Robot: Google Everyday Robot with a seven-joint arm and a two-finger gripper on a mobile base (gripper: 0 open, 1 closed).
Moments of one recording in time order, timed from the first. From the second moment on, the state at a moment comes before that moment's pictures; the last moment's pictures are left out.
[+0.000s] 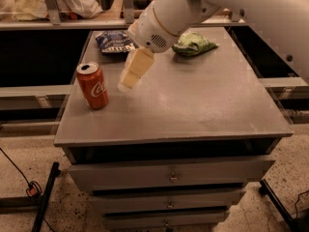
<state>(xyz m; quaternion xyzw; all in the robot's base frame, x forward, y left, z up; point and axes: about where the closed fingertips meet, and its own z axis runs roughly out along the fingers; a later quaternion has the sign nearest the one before) 0.582 0.059 0.943 -0.66 0.65 0.16 0.34</state>
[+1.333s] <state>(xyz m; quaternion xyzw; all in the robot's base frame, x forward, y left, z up) 0.577 0.138 0.916 -0.69 0.60 0.24 0.33</state>
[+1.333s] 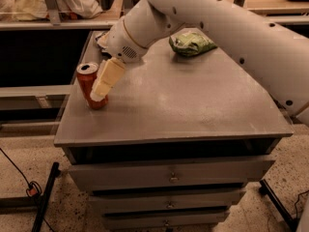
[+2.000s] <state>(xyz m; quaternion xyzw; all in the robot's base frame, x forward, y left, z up) 0.578 0.143 0.910 -0.69 0.60 0.25 0.32</state>
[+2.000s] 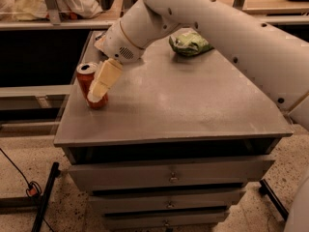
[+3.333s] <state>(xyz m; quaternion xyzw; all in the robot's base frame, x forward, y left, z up) 0.576 0.162 0.902 -0.68 0.62 0.27 0.30</state>
